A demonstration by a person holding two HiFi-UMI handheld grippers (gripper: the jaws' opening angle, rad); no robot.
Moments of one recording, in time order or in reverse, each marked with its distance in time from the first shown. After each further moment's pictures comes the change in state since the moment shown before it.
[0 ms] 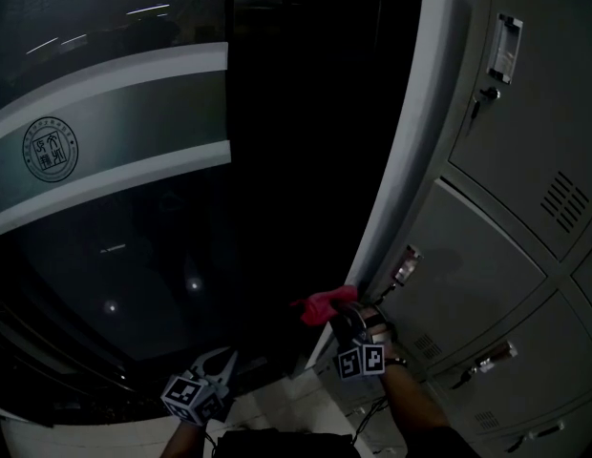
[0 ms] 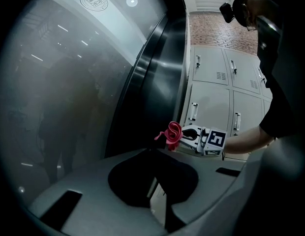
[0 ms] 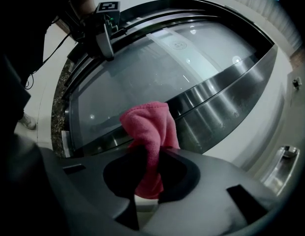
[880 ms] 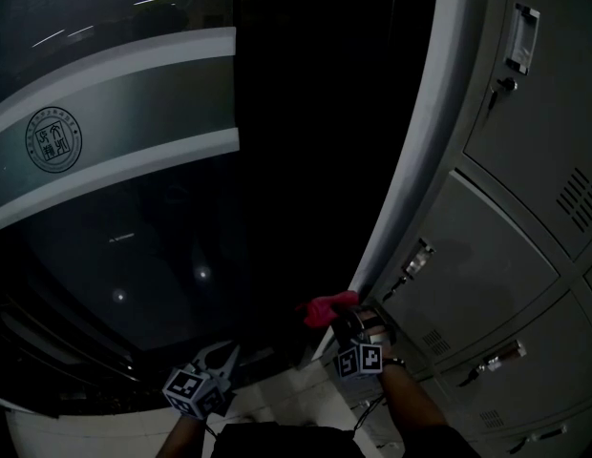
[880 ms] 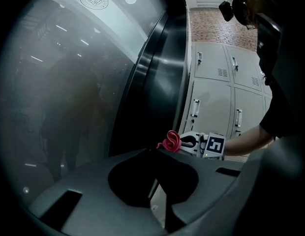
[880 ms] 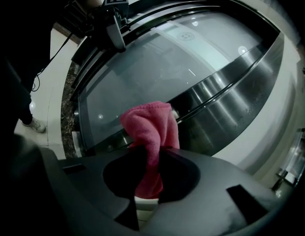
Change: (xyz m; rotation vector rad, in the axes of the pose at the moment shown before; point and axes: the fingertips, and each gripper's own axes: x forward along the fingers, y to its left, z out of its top) left arm -0.006 0.008 -0.006 0.006 0.034 0.023; right arm 0.011 0.053 -0.015 0.022 0.047 0.106
